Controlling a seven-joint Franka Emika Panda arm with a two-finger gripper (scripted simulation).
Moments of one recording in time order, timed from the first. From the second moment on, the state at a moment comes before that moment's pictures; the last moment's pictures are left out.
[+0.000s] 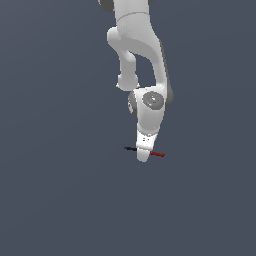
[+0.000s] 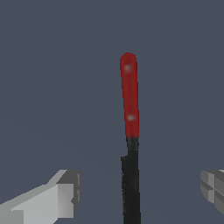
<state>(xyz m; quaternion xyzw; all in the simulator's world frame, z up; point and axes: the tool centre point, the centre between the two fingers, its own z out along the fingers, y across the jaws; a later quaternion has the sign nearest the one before) -0.019 0.079 0.059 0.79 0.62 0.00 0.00</state>
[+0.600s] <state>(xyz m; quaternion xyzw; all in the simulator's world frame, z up) -0.019 0.081 0.044 0.78 0.62 0.00 0.00</state>
